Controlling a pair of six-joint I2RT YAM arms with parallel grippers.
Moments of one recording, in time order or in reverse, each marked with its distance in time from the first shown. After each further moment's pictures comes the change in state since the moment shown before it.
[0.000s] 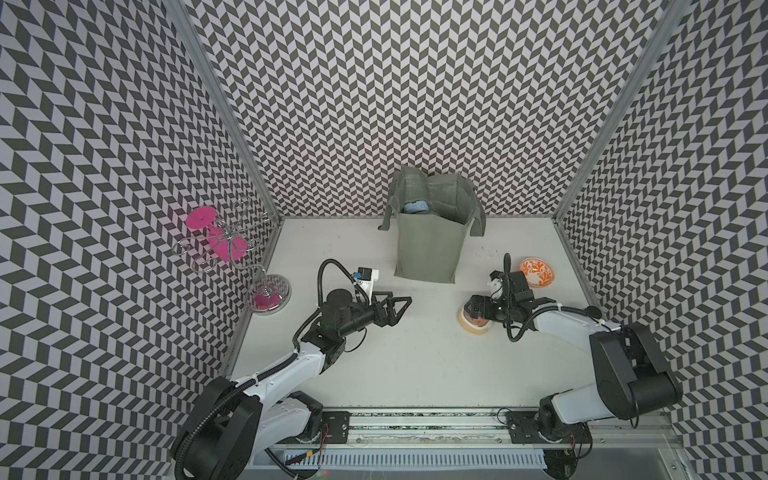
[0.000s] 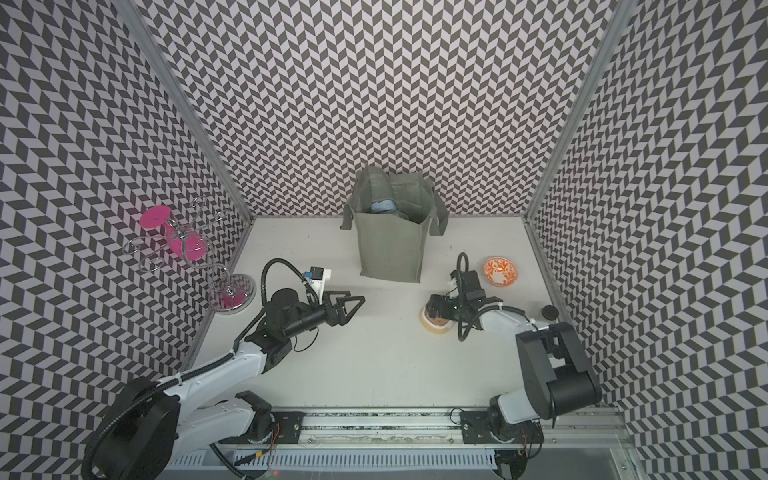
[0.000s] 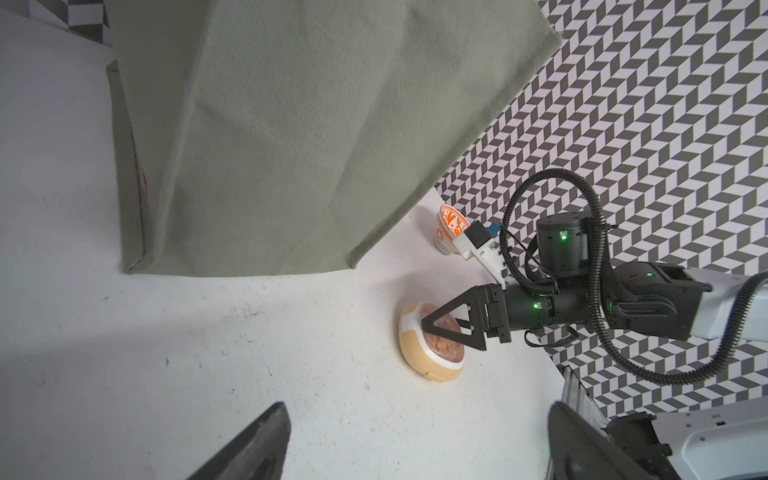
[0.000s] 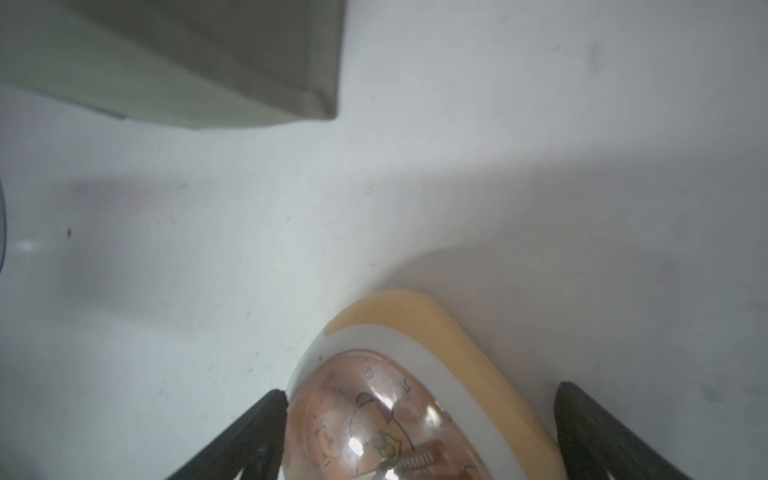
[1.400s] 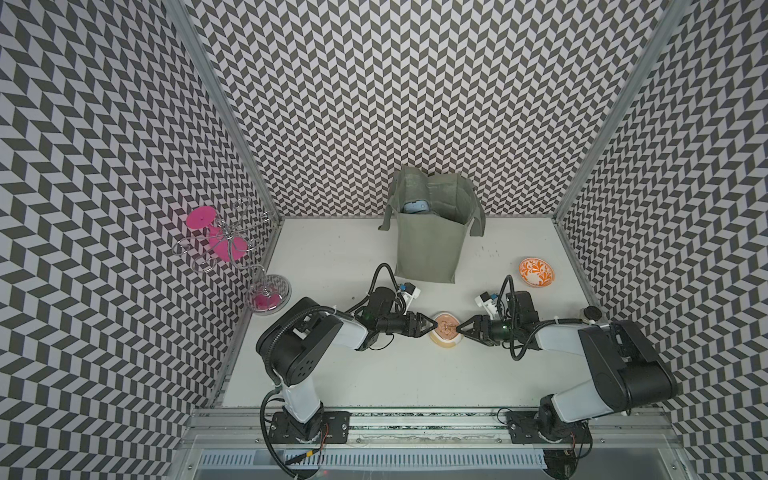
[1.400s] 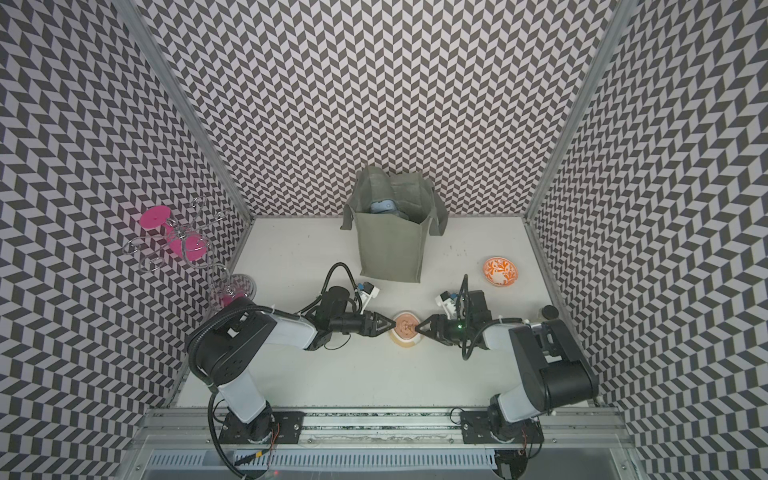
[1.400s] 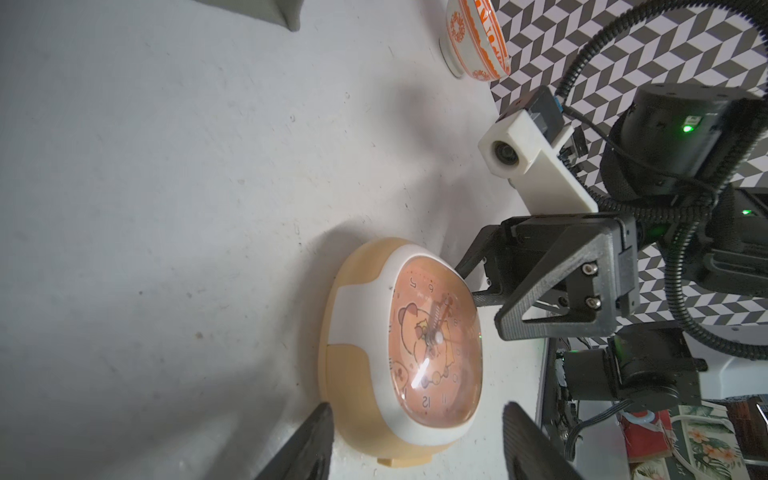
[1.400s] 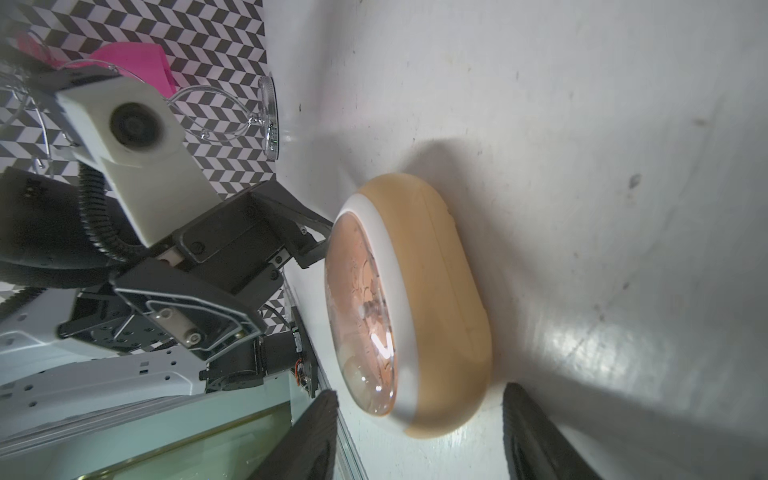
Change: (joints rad) left arm -0.141 0.641 0.198 0.119 0.207 -0.022; right arm -0.096 0.055 -0.244 0.337 -0.640 0.115
